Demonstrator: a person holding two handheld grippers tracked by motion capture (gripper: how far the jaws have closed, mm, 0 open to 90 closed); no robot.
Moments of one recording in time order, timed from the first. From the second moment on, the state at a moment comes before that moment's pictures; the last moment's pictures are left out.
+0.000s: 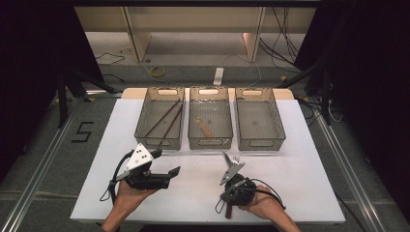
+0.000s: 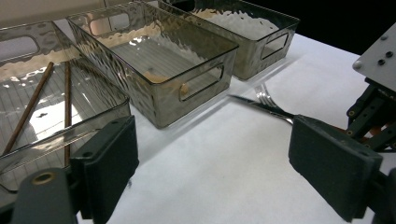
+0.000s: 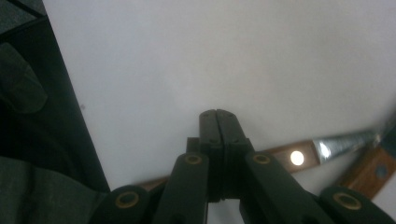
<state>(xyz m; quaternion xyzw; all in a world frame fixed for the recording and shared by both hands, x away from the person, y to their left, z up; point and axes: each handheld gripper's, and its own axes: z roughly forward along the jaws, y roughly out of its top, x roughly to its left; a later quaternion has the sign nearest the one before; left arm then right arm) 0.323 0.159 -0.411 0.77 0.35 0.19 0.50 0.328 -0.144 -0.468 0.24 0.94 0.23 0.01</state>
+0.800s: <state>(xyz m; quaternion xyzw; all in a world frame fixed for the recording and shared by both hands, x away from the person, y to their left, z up) 0.323 0.159 -0.411 0.77 0.35 0.19 0.50 0.323 -0.183 -0.464 0.26 0.94 0.19 0.05</state>
